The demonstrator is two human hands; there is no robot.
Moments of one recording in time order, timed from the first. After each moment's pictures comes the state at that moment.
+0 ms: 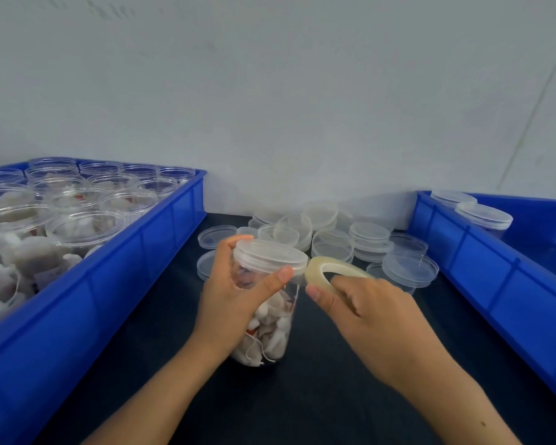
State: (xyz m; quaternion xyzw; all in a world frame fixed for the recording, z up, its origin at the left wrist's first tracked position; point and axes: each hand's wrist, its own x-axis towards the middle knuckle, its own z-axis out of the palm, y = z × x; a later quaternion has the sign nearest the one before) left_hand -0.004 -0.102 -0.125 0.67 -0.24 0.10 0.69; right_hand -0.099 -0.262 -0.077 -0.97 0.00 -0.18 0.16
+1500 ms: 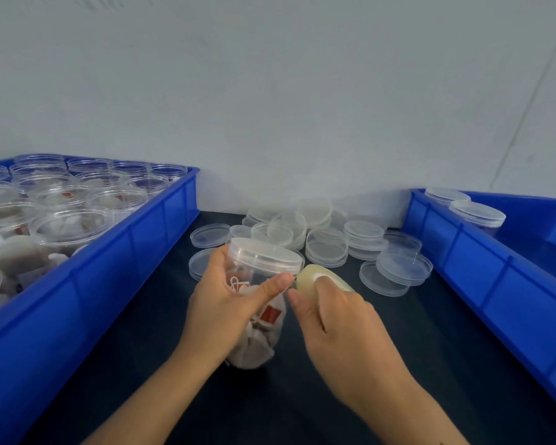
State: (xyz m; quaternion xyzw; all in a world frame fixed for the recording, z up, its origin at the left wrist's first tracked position) left_hand -0.017 -0.100 -0.116 0.73 -0.17 0.05 0.66; right_hand -0.098 -0.236 -0.091 -0.96 0.03 -0.19 0.21
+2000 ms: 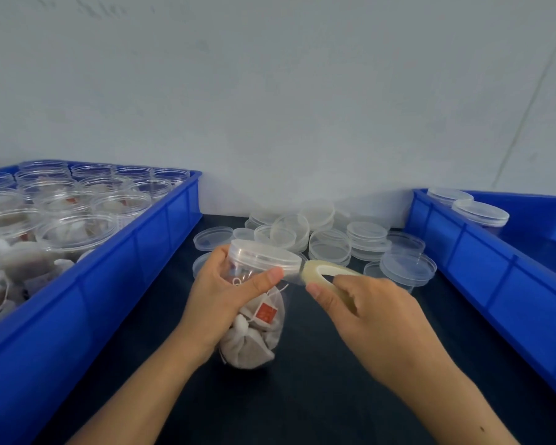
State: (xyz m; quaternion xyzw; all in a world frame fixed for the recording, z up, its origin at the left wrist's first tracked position) left_hand 0.003 -0.092 -0.116 0.68 -0.18 -0.01 0.71; right_hand -0.097 -0.262 -0.080 -0.97 0.02 -0.21 0.14
